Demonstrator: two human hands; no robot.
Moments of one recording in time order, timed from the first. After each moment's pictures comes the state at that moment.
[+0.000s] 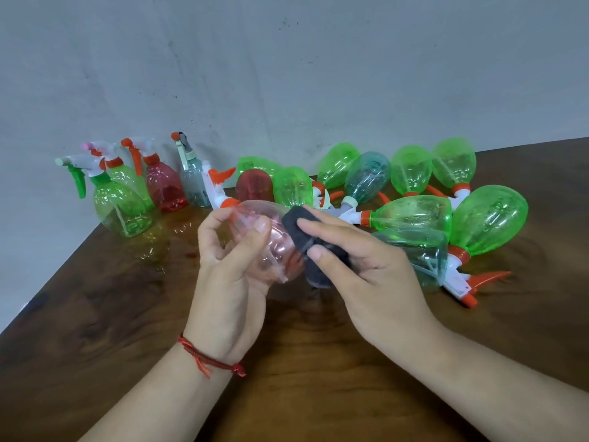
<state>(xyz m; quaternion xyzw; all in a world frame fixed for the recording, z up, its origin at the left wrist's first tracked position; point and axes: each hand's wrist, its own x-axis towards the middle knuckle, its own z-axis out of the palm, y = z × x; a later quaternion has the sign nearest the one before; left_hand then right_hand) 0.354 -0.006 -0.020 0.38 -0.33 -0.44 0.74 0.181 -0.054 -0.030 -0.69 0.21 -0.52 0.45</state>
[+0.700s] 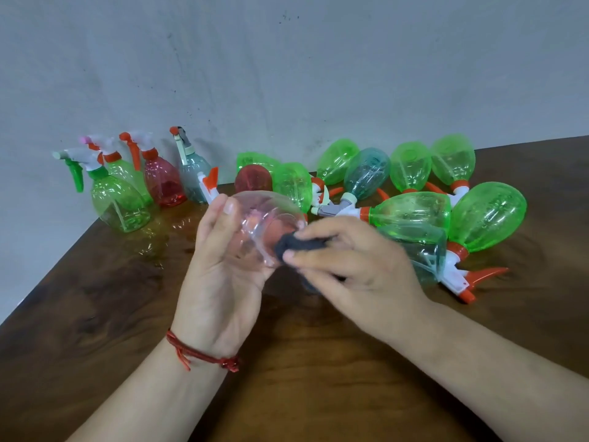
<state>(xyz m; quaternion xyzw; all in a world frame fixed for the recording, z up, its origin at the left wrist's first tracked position) 0.360 -0.005 -0.010 0.32 -0.33 -0.47 0.75 0.180 -0.068 -0.029 -0.83 0.16 -0.53 0.09</state>
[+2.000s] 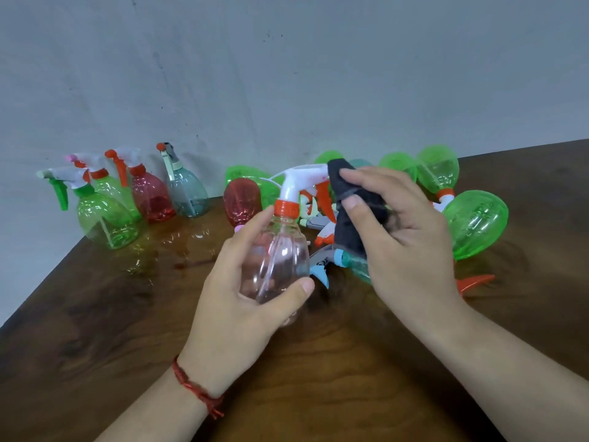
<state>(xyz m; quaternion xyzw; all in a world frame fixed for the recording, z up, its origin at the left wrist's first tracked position) 0.340 0.007 -0.018 0.55 -0.60 -0.18 0.55 0.155 -0.087 0.004 -0.68 0.30 -0.63 0.24</state>
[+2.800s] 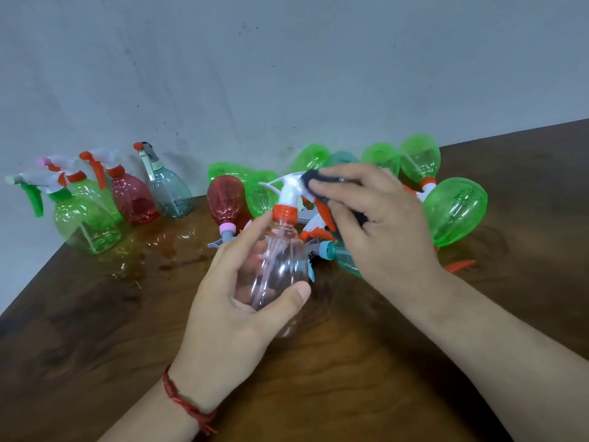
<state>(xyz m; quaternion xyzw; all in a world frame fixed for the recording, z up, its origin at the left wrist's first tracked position) 0.328 0.012 -0.023 0.53 -0.60 -0.21 0.56 0.143 -0.103 0.002 -0.77 0.32 -0.55 0.02</state>
